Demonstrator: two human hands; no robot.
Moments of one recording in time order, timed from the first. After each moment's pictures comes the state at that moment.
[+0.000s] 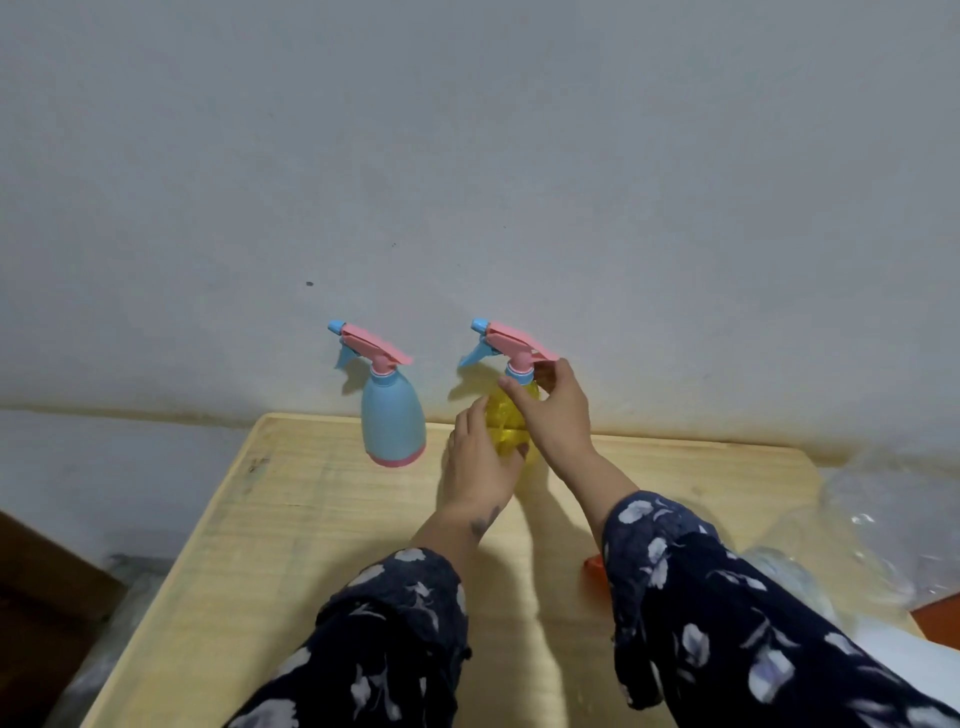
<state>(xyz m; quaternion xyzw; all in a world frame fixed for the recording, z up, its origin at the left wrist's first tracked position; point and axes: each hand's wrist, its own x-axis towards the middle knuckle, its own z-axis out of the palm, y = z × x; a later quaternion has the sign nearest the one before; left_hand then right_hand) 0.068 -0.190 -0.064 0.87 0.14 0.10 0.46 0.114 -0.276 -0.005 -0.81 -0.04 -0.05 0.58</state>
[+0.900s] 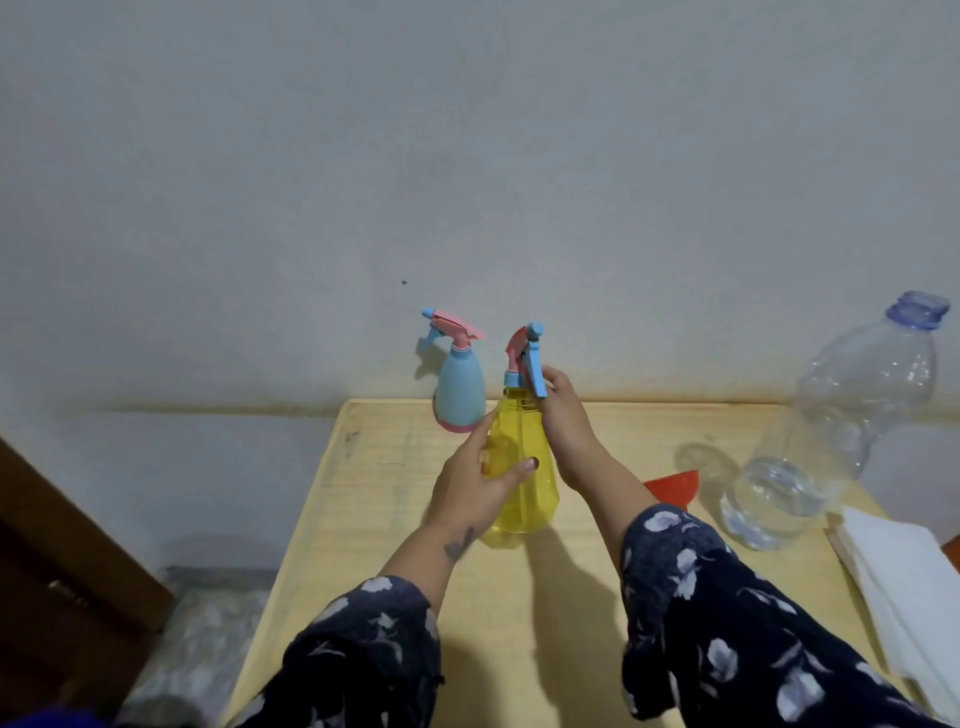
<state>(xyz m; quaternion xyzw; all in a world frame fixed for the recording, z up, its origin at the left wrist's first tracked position) -0.093 -0.117 -0.024 0.80 0.09 0.03 0.59 -0.032 -0.222 0.036 -0.72 -0.03 0.06 0.69</state>
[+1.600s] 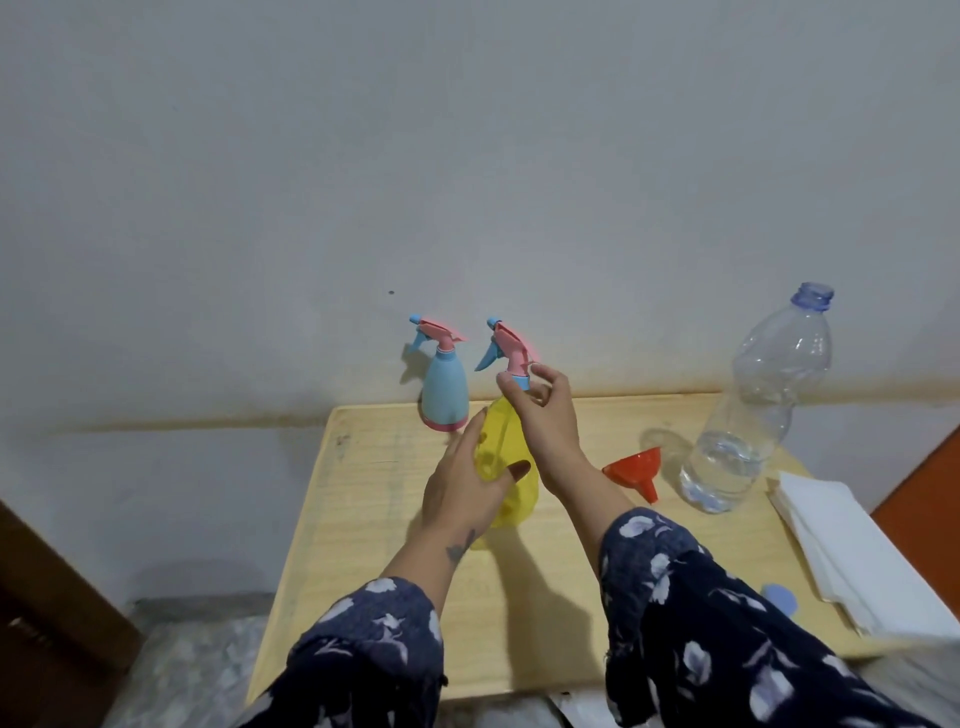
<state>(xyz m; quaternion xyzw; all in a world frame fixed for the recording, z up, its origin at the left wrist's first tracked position) -0.137 -0.116 -0.008 0.87 0.07 0.07 0.48 -0.094 -0.213 0.050 -0.71 0.01 -0.06 0.70</state>
